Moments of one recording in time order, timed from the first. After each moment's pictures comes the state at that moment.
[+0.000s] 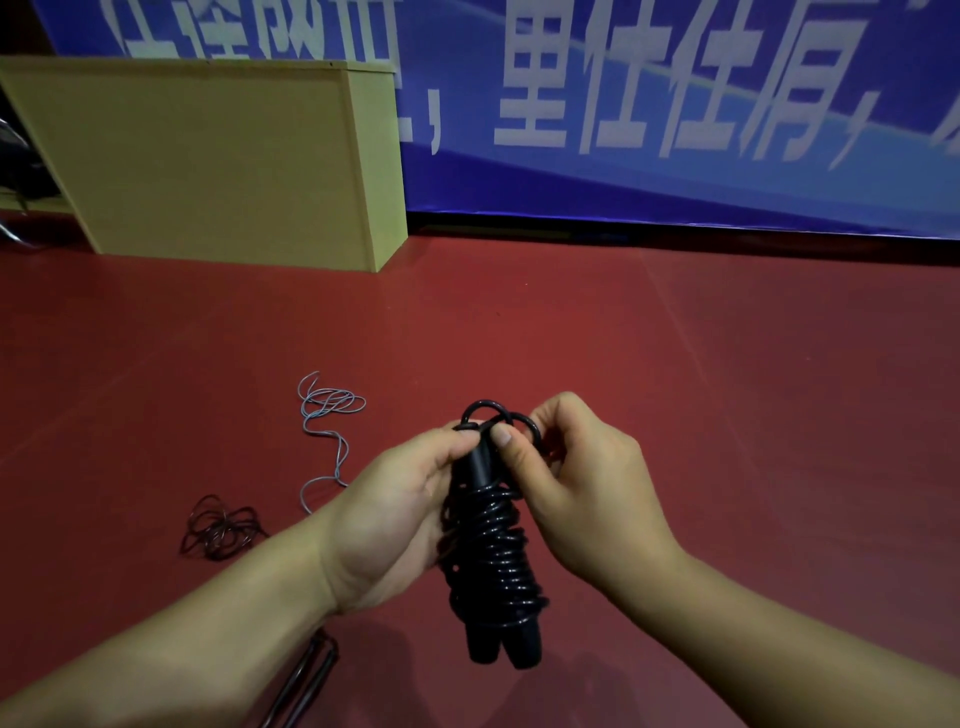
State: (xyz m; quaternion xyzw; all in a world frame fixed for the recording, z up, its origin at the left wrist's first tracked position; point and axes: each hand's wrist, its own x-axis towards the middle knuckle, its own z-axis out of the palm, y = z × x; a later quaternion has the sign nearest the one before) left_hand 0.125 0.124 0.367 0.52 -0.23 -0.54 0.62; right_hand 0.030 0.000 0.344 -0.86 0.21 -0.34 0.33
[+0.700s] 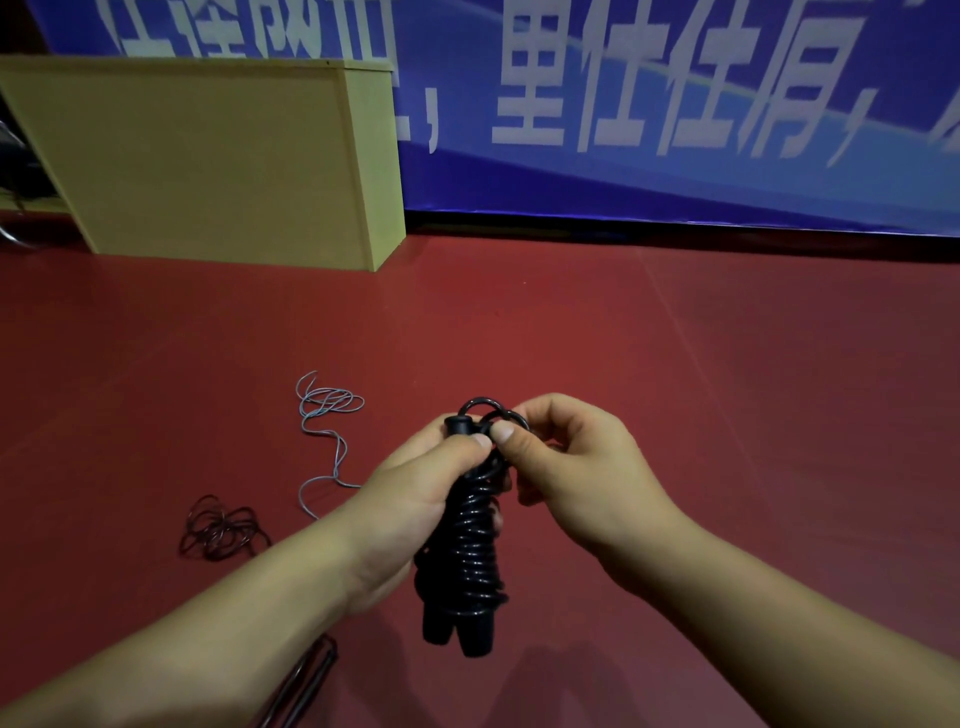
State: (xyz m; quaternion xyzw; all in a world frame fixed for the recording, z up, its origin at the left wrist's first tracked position) left_hand 0.123 0.118 0.358 0.58 -0.25 -0.39 0.67; right_hand 0.035 -0.002 0.357 -0.73 0.19 -0.25 0.60
